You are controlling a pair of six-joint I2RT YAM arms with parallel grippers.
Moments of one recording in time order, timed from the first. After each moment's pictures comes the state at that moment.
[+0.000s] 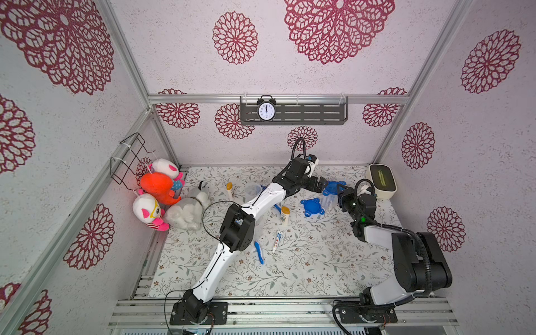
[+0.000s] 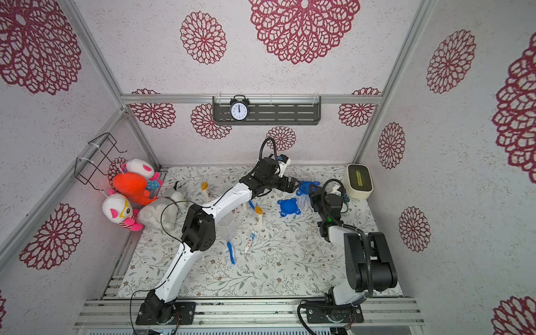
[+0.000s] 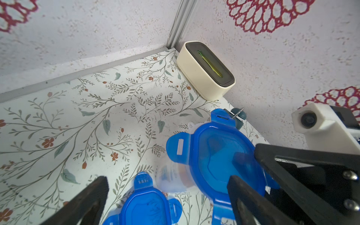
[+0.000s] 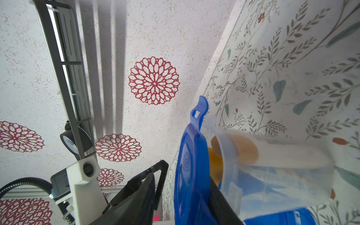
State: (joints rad) left arm -0.70 2.51 2.33 -0.30 0.28 -0.27; right arm 0.07 1.54 0.63 0.75 -0.15 1.29
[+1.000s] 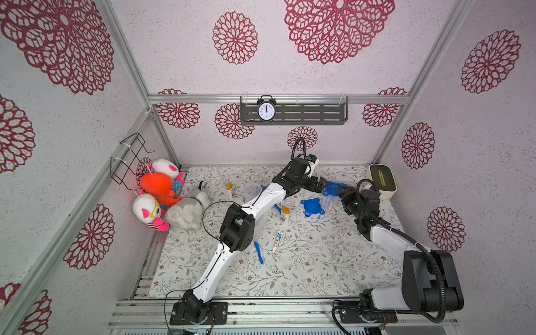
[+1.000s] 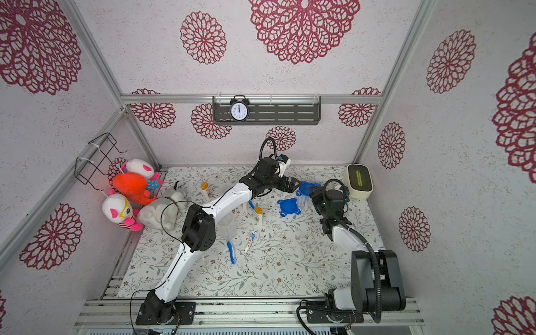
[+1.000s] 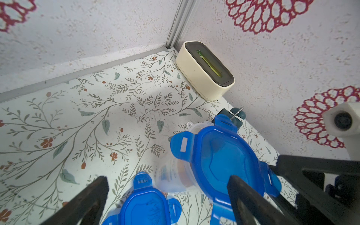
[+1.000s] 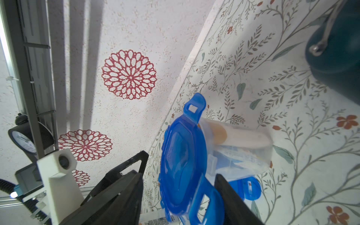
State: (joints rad) left arm -0.70 2.51 2.33 -0.30 0.28 -0.27; right arm 0.08 1.38 0.71 0.32 -0.09 1.14
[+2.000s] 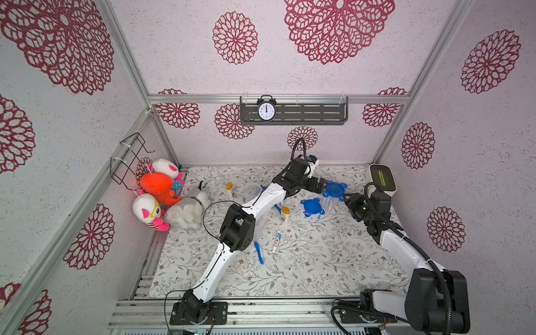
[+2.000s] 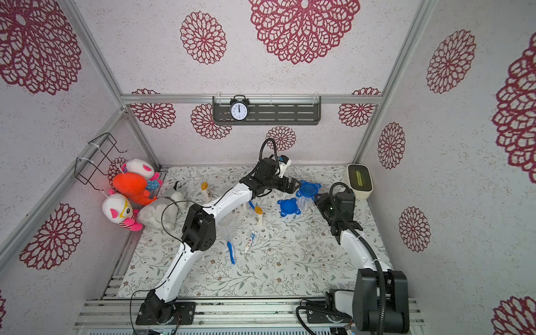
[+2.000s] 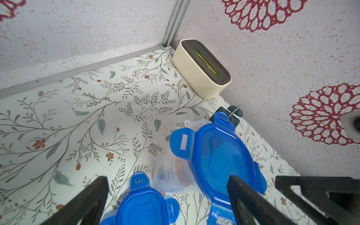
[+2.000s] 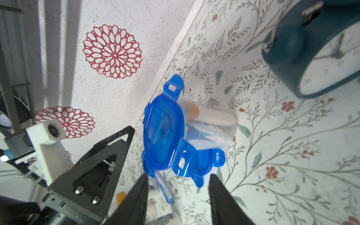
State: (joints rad) left arm -0.70 2.52 2.32 -0.29 0.31 -0.27; right arm -0.02 1.26 0.71 0.06 -0.26 1.00
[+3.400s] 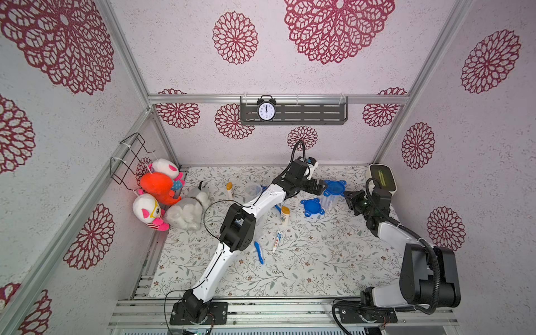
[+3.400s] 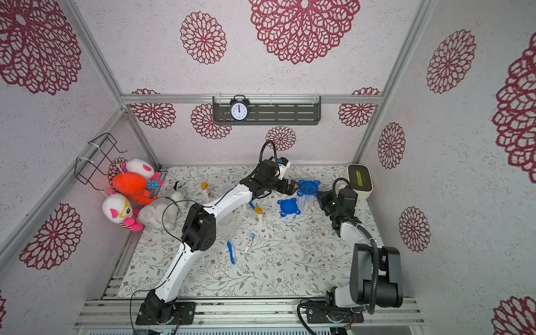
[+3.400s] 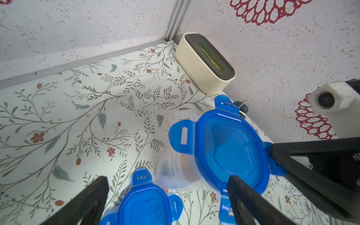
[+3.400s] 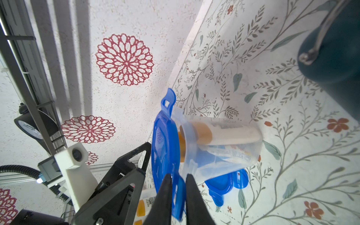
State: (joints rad) left arm -0.69 2.52 2.29 -0.27 0.31 -0.27; right arm -0.08 1.43 0.74 0.28 -0.39 1.08
